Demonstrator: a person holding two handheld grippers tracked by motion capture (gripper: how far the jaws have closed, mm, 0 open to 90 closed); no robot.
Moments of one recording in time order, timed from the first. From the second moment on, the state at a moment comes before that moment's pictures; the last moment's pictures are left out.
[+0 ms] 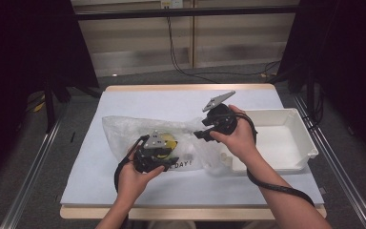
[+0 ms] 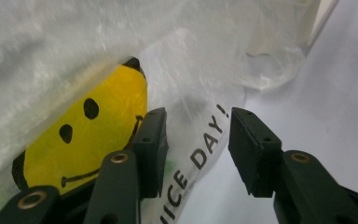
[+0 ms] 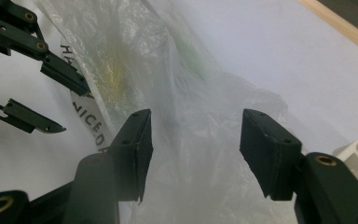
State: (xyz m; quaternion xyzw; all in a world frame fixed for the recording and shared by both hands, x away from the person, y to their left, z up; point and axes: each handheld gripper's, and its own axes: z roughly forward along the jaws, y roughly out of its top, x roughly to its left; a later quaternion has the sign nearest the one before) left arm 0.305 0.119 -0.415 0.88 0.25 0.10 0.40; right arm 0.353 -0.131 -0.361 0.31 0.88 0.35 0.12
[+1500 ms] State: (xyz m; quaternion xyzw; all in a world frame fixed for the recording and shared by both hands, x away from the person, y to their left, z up) left arm 0.325 0.084 -0.427 0.86 0.23 0.04 0.45; right arm 0.352 -0.119 -0.366 0.33 0.86 0.40 0.01
